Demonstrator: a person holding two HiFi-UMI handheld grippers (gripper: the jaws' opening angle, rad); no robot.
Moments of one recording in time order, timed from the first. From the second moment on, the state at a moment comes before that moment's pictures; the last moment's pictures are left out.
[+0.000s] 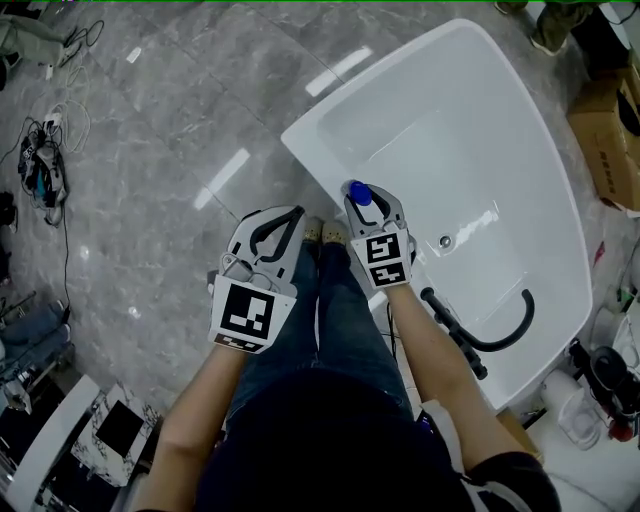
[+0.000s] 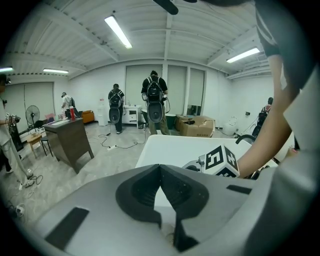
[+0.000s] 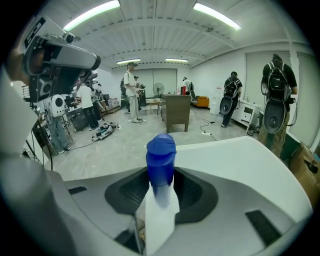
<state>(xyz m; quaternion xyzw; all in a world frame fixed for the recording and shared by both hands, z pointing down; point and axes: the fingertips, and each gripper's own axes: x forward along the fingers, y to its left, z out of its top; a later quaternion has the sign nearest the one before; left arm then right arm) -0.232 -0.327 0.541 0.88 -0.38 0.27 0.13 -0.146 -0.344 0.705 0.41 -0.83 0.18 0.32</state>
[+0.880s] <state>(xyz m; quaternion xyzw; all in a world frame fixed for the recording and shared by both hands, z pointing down) -0.220 -0.319 0.497 0.90 -0.36 0.25 0.10 -0.113 -0.309 0.592 0.45 -0.83 0.11 0.31</state>
